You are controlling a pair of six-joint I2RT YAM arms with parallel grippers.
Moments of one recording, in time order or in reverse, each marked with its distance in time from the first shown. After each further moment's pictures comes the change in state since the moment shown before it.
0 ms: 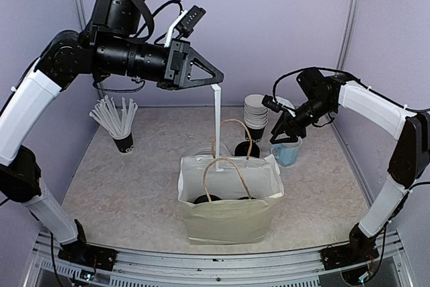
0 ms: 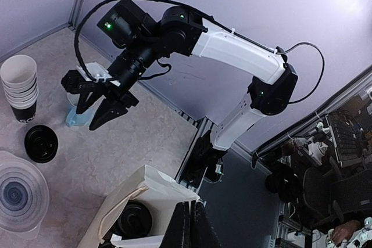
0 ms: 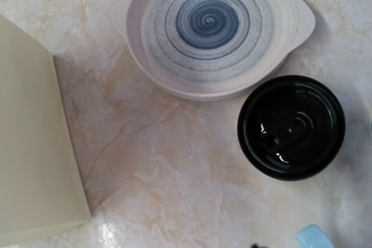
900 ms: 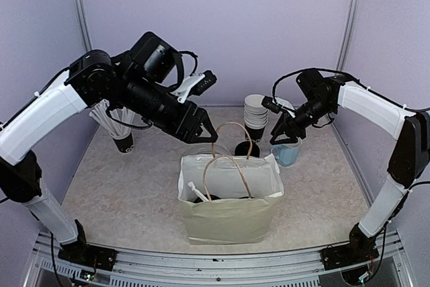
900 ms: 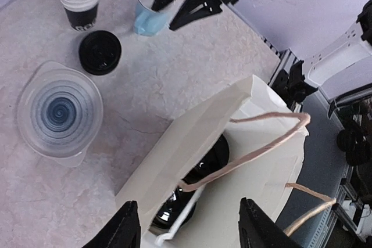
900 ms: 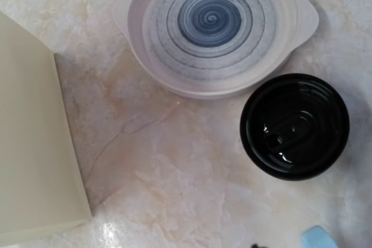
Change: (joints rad) left arm -0.021 0.028 -0.223 -0.206 -0.156 0.097; right arm 0.000 0.003 -0.007 0.002 -0.003 -0.004
